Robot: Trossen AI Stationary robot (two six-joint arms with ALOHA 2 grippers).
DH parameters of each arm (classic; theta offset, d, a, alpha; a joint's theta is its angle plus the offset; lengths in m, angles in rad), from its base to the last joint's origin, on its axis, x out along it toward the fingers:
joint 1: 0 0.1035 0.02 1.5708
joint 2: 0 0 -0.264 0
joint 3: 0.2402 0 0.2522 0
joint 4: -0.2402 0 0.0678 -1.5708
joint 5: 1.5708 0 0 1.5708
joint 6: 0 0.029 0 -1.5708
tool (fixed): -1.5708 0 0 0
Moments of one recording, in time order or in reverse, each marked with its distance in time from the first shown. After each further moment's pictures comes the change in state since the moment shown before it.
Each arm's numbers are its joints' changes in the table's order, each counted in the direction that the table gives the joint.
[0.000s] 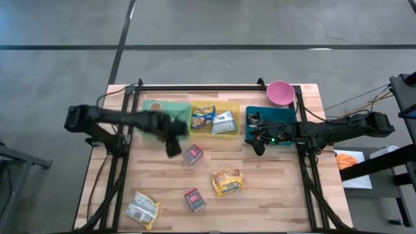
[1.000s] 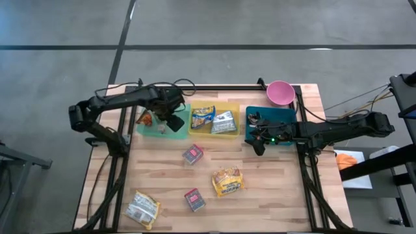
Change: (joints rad) left arm 0.413 -0.042 0.046 -0.028 -0.118 0.000; right arm 0.000 0.000 0.000 -0.001 0.001 -0.001
